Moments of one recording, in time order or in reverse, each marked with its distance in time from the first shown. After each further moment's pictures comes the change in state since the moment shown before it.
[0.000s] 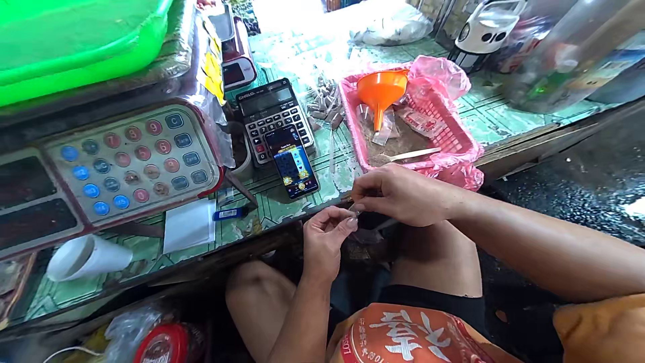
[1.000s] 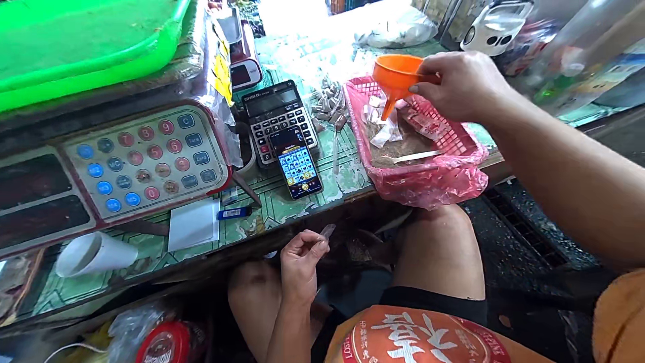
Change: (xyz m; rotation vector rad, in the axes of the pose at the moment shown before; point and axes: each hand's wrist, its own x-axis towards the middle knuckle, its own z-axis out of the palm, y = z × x) left_hand -0.040 -0.002 -0.055 0.051 0.120 0.065; right_hand 0.022 0.063 -0.132 -0.526 0.534 0.240
